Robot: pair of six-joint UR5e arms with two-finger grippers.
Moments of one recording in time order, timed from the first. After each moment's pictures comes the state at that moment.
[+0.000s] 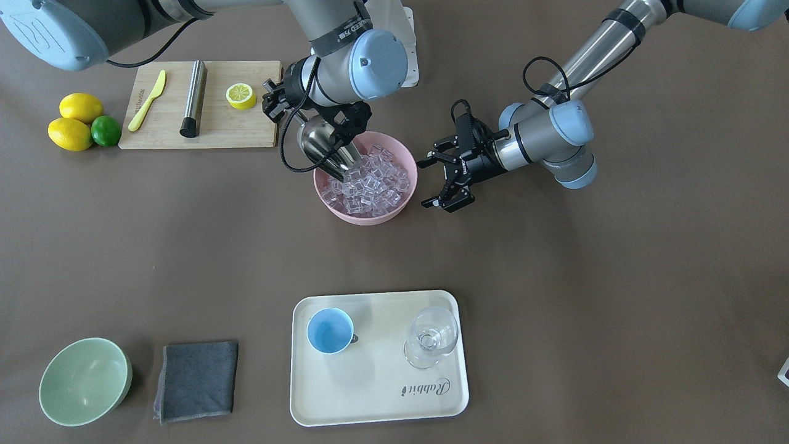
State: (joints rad) left arm -0.59 -2.08 -1.19 -3.17 -2.11 -0.08; right arm 0.53 -0.52 1.53 -2.74 2.01 -0.16
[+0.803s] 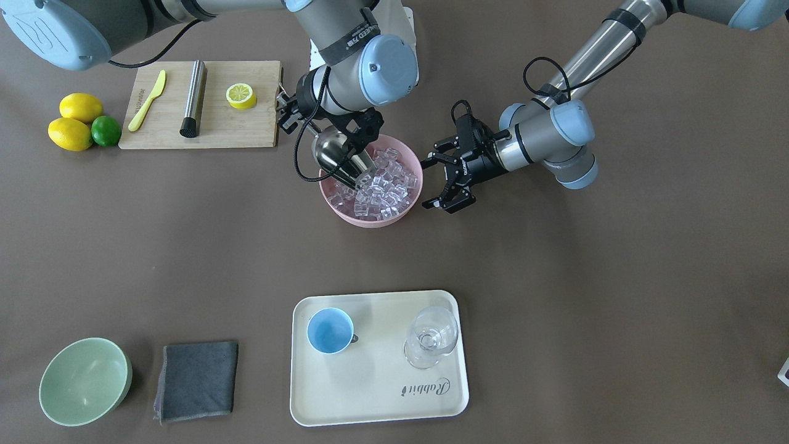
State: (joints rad) left arm -0.59 -2.08 -1.19 -3.17 -2.11 -0.08; right arm 0.52 -0.52 1.49 -2.63 2.01 -0.12
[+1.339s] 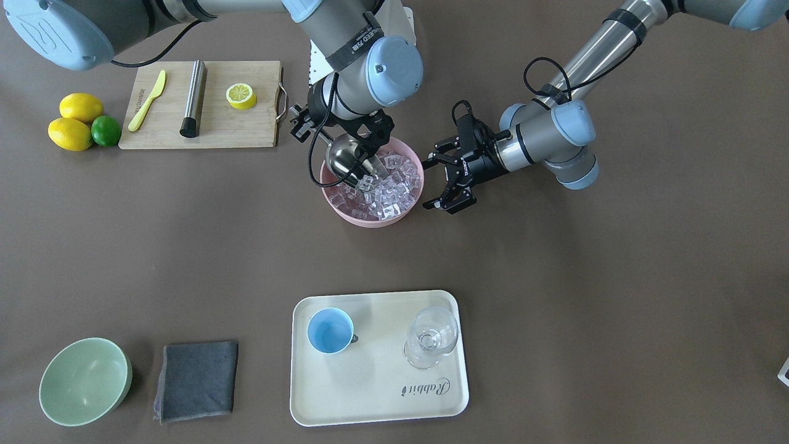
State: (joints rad) left arm -0.60 -2.08 -1.19 -3.17 -2.11 -0.08; right arm 0.51 -0.53 1.51 -2.56 2.00 -0.10
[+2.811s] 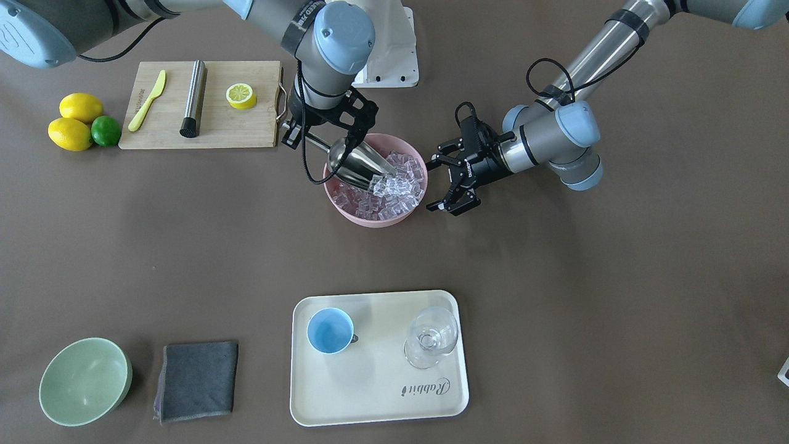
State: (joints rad) left arm -0.60 -2.08 -1.19 -3.17 -2.12 -0.09; right arm 0.49 -0.72 1.72 -2.29 1.93 -0.10
